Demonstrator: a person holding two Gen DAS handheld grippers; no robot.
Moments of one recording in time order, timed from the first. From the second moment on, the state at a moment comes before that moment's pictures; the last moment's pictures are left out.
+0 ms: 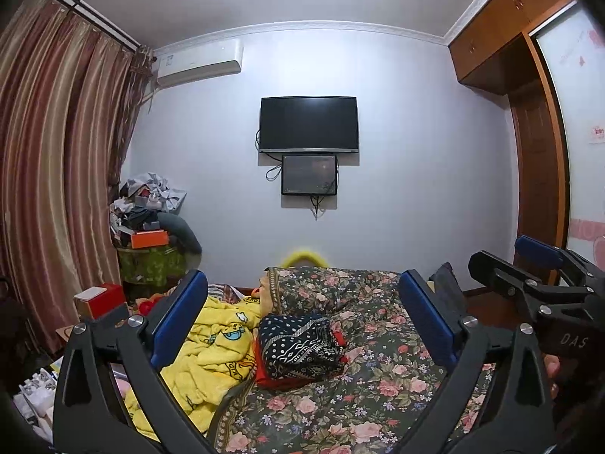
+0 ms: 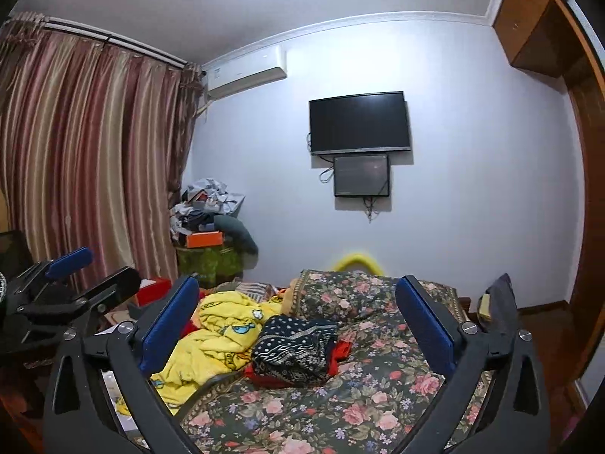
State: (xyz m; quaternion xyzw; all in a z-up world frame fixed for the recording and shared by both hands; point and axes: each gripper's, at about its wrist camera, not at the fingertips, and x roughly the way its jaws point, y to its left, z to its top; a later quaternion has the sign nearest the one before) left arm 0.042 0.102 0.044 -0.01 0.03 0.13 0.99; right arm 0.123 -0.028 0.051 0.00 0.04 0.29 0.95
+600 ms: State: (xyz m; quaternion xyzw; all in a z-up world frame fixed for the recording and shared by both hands) left arm 0.047 0.108 0.035 -0.02 0.04 0.13 0.99; right arm 0.112 -0.032 0.039 -0.01 0.05 0.29 0.96
